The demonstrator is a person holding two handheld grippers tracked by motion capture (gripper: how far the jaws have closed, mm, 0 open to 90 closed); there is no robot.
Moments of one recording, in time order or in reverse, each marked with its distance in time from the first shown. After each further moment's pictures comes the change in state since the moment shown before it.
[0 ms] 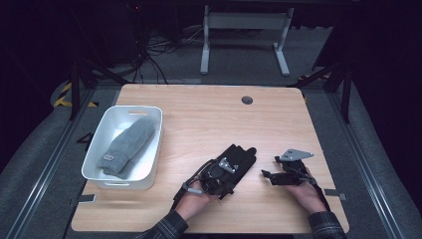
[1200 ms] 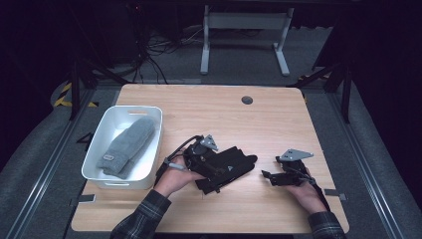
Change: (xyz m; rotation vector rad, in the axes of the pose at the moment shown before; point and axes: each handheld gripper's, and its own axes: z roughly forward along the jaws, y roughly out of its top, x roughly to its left) left arm 0.051 0.025 -0.050 -0.065 0.050 0.140; right arm 0.000 0.000 0.000 0.004 -0.008 0.005
